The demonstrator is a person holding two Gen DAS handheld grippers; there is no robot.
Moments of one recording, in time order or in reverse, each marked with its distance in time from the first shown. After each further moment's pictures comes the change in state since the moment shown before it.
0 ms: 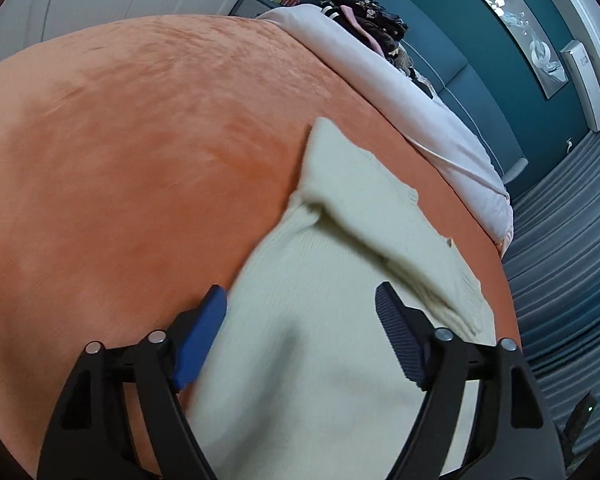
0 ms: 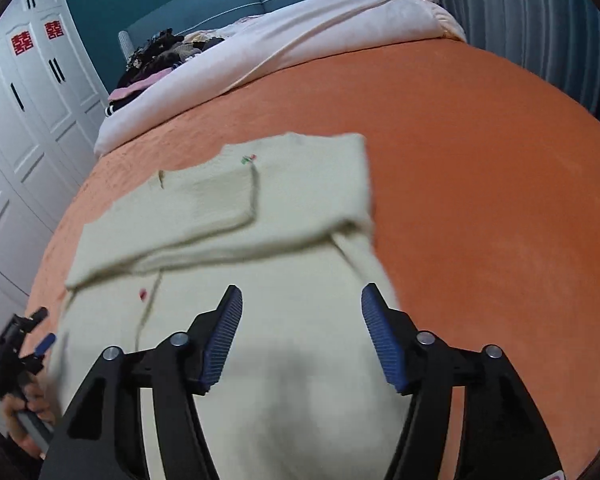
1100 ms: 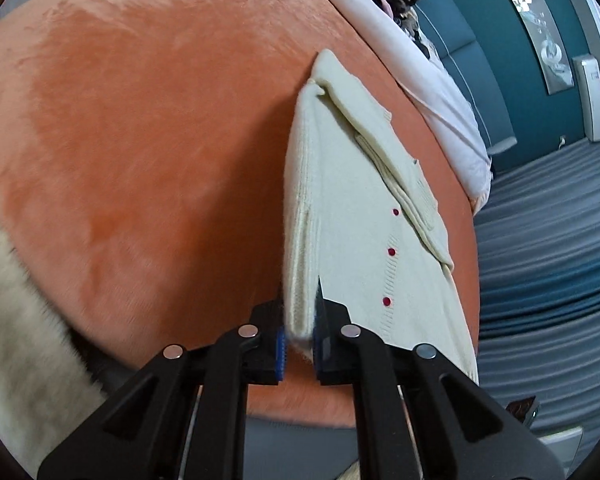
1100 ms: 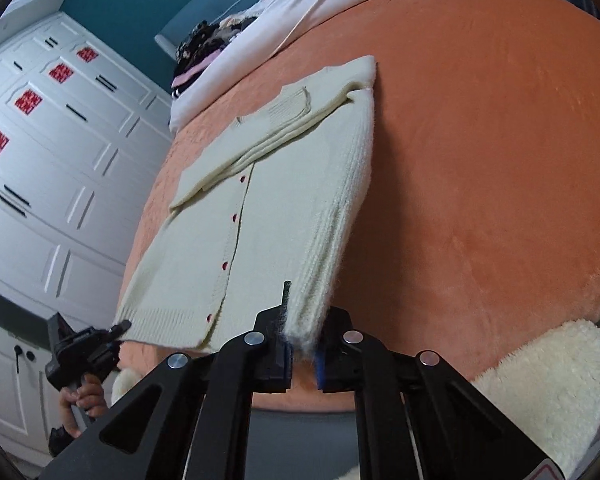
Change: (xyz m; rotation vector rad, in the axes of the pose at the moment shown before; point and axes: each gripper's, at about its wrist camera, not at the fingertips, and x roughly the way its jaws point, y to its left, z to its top) left arm -0.154 0.007 -0.111 -0.111 0.240 -0.064; right arm -0.141 -0.041 -0.135 0.117 0.181 0.340
